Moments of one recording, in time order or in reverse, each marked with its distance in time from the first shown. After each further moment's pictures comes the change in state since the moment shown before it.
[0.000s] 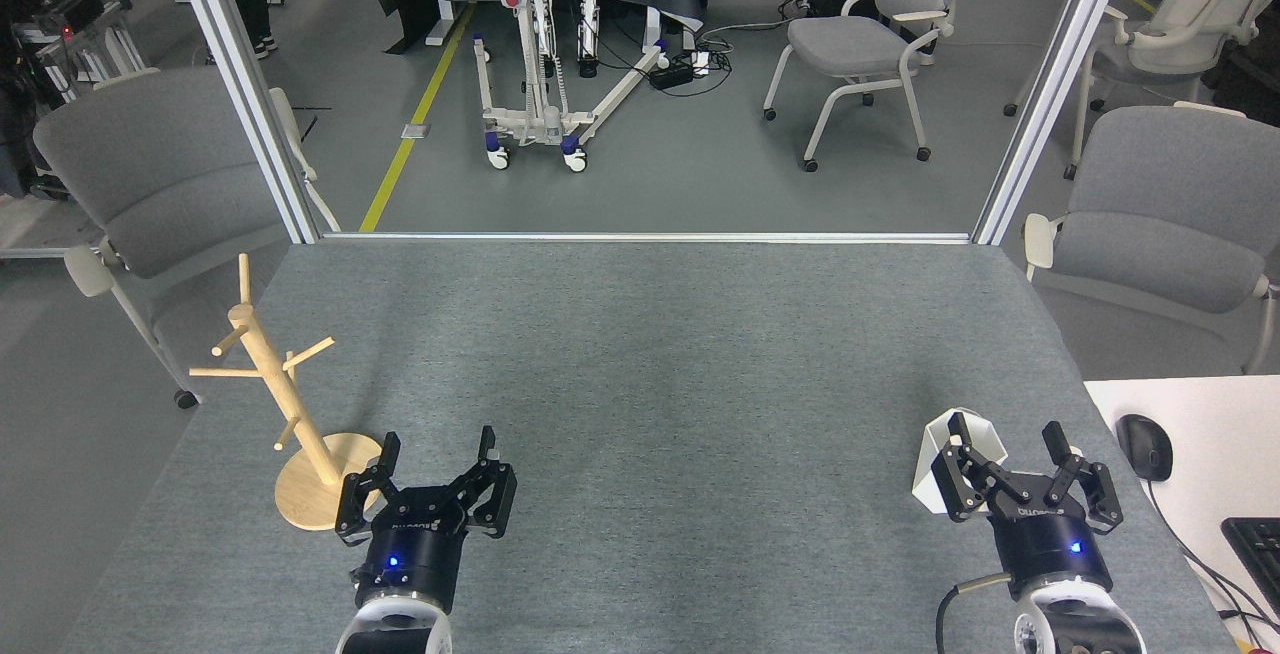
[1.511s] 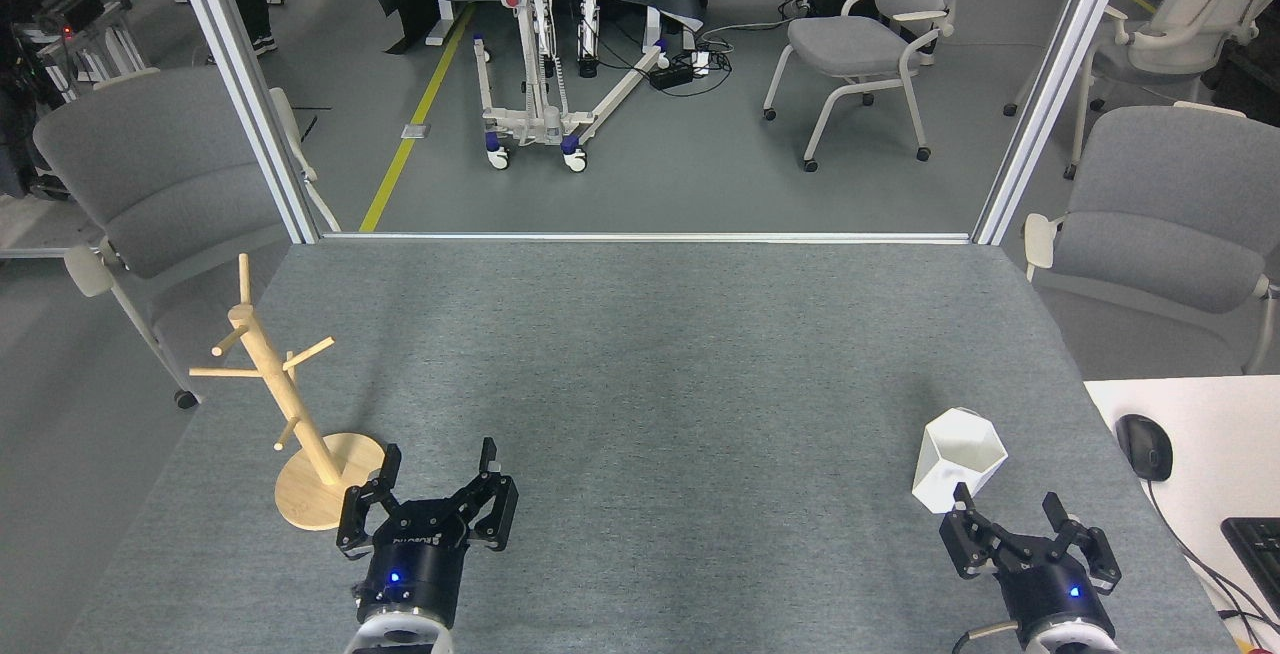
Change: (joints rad) left arm 0.025 0.004 -0.012 0.009 0.013 0.009 0.044; right arm -0.002 -0.062 0.001 0.240 0.015 0.003 -0.003
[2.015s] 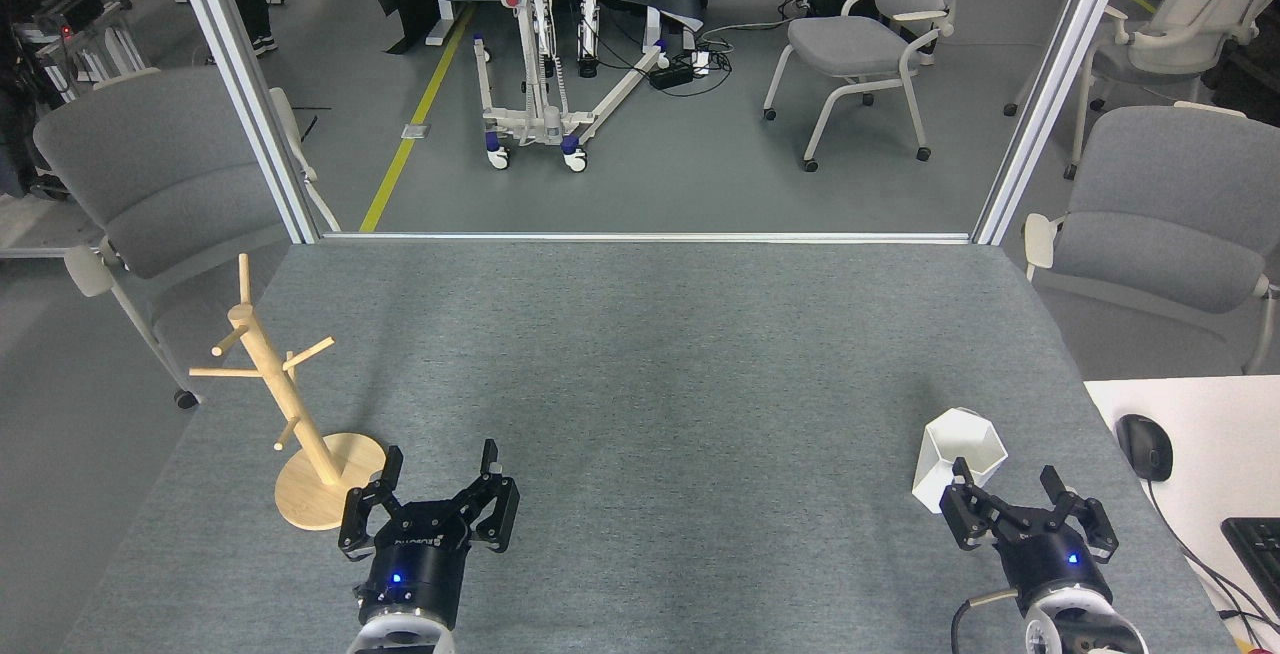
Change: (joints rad) left arm 0.000 -0.002 -0.002 0.007 0.000 0.002 0.000; right arm -0.081 -0.024 0.013 0.071 0.002 -0.008 0.003
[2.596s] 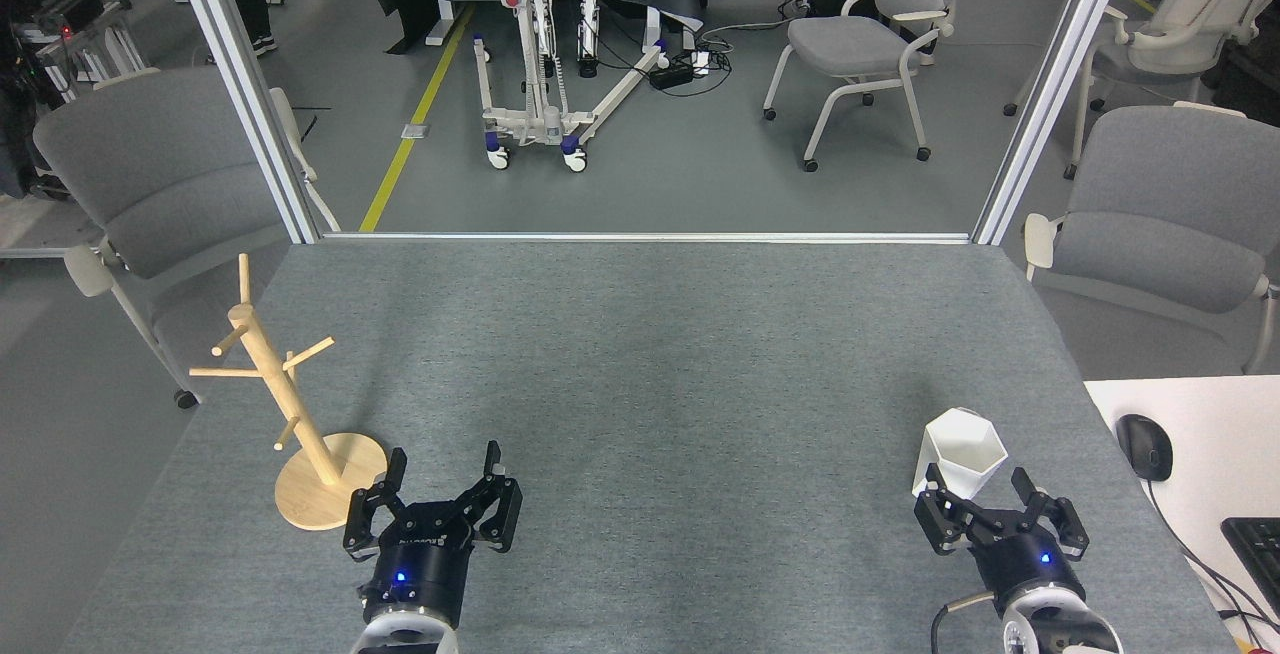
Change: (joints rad) left arm -0.011 -0.003 0.001 0.025 0.000 0.000 0.001; right arm -0.007 0.004 0.057 0.026 0.005 -0.001 0.001
